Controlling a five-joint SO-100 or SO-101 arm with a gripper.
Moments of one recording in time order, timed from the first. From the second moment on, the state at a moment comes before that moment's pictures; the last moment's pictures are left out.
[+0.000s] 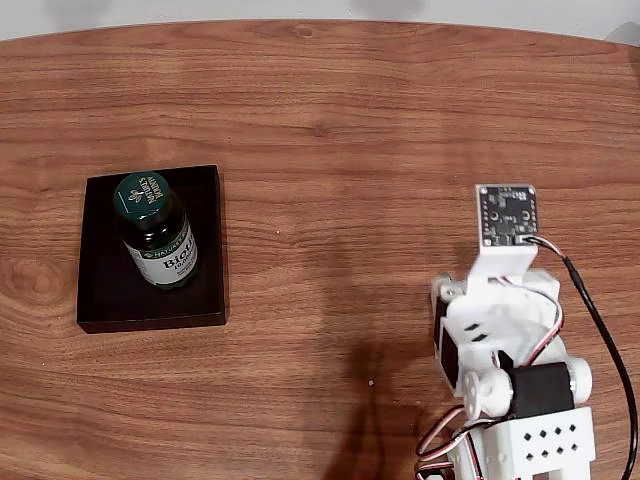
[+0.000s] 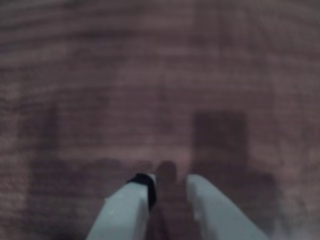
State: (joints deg) arm -0.4 182.5 174.6 49.2 179.3
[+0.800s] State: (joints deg) arm -0.4 191.6 174.4 78.7 185.4
